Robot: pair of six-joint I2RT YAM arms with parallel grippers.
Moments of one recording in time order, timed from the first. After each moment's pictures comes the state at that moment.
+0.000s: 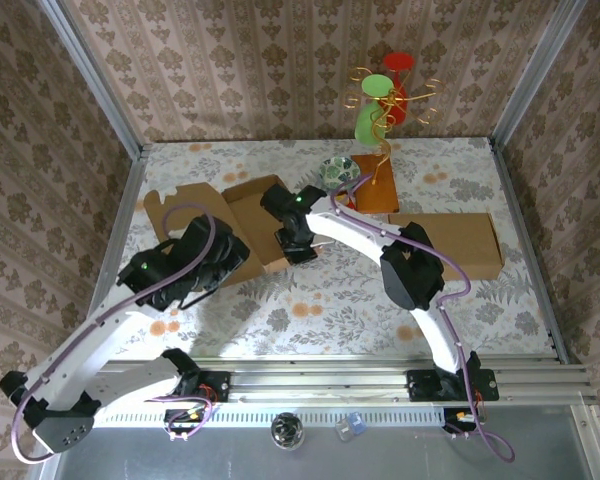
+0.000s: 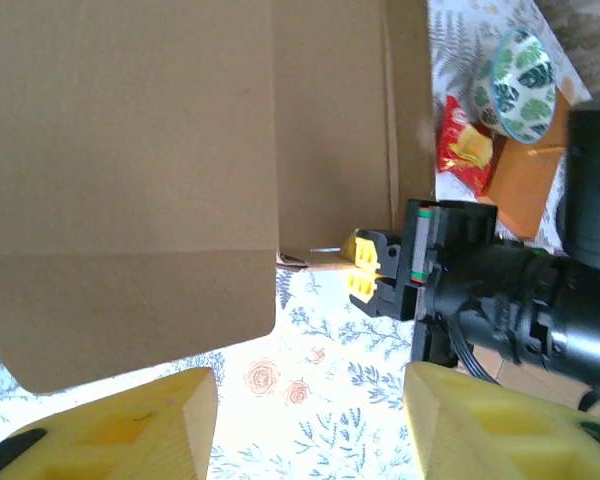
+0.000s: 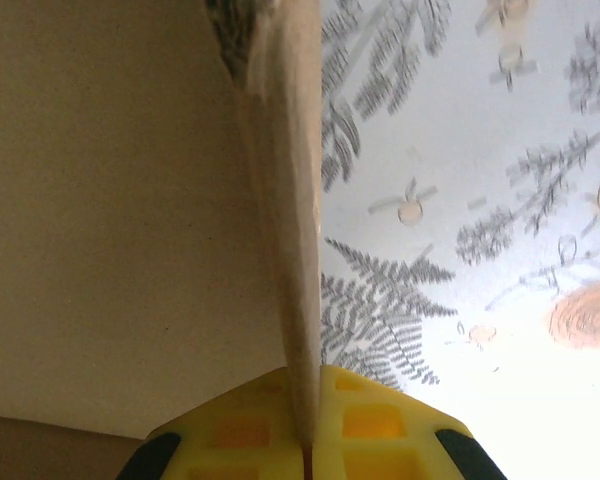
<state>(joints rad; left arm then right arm) -0.78 0.93 1.08 -1.06 -0.20 -1.36 0.80 2.21 1.94 -1.11 -0.08 1.97</state>
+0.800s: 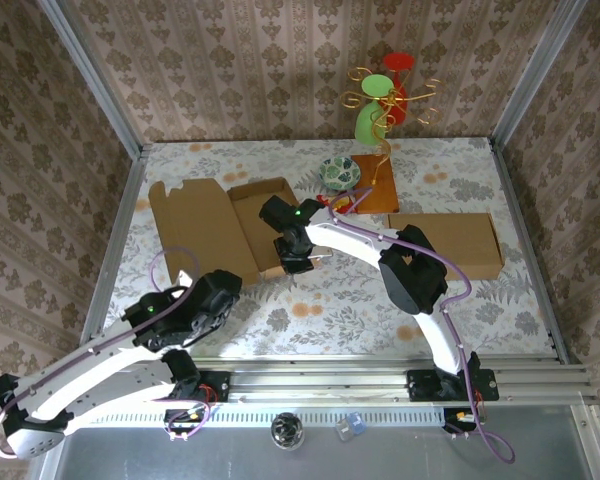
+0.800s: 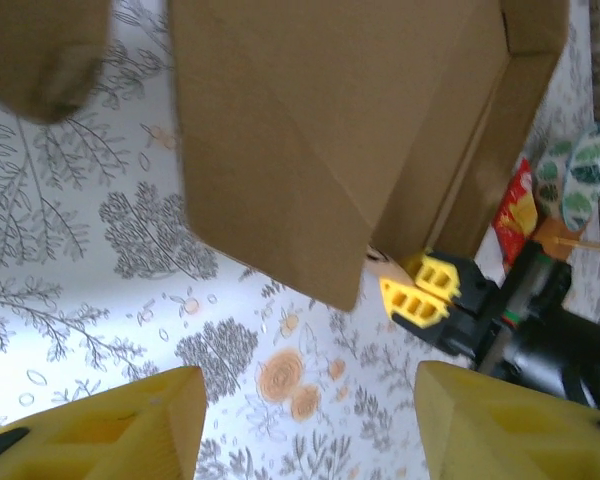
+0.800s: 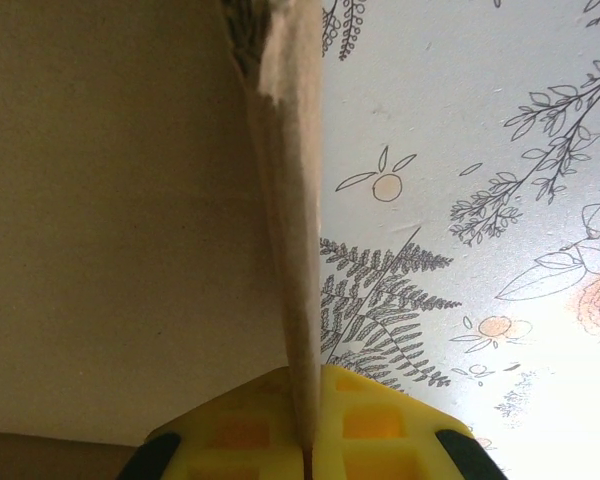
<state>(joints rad) -1.03 0.71 0.73 -0.99 -0.43 -1.91 0.82 2.17 1.80 -0.97 -0.10 2.07</state>
